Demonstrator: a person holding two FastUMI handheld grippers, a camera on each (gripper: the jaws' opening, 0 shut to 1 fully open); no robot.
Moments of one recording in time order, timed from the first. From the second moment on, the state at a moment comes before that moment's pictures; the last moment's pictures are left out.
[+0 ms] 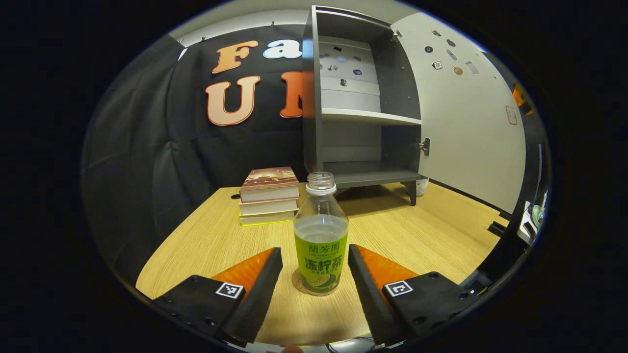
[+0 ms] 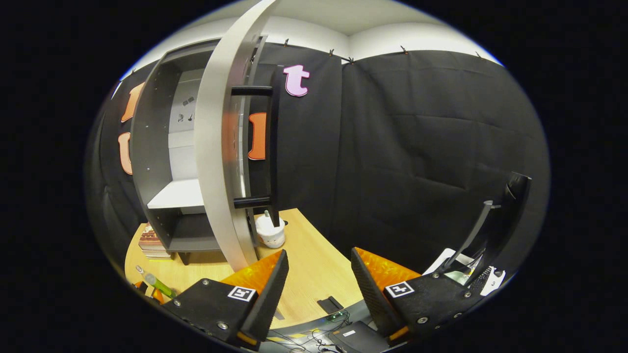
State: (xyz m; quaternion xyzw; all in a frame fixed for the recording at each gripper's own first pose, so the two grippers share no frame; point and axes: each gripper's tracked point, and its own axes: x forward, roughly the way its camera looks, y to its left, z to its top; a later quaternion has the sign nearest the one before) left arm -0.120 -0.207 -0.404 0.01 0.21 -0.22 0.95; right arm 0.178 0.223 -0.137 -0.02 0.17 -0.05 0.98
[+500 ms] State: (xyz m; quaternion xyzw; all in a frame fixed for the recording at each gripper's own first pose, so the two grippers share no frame) left arm -0.105 -0.141 -0.293 0.00 0.16 -0.21 0.96; right arm 0.171 0.257 -0.134 -0.01 0.16 -0.03 0.99
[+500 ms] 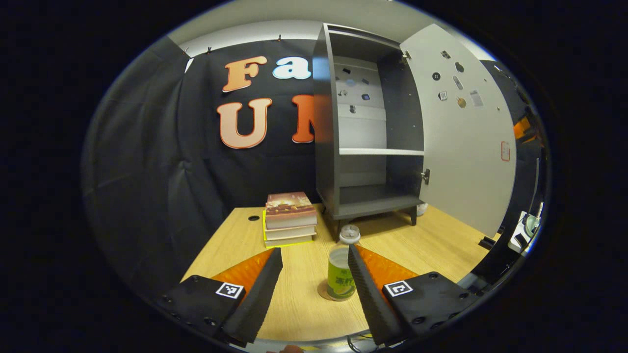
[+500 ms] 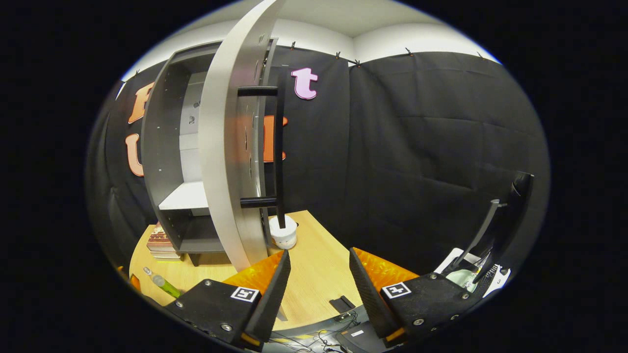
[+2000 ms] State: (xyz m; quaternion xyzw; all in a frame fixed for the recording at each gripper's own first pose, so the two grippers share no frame) left arm -0.020 0.031 -0.074 -0.03 0.06 -0.10 0.99; right arm 0.177 0.476 -0.134 0.03 0.14 0.21 0.97
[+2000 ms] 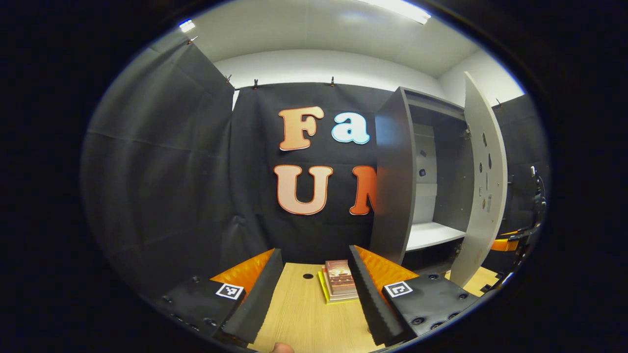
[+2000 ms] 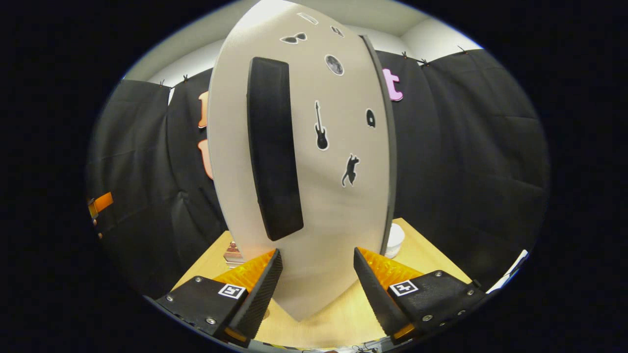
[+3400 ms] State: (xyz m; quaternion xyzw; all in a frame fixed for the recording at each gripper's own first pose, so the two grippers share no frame) left arm -0.013 0.099 -0.056 -0.01 0.05 -0.02 1.00; right arm 0.223 0.527 -0.134 0.01 0.12 0.21 0.97
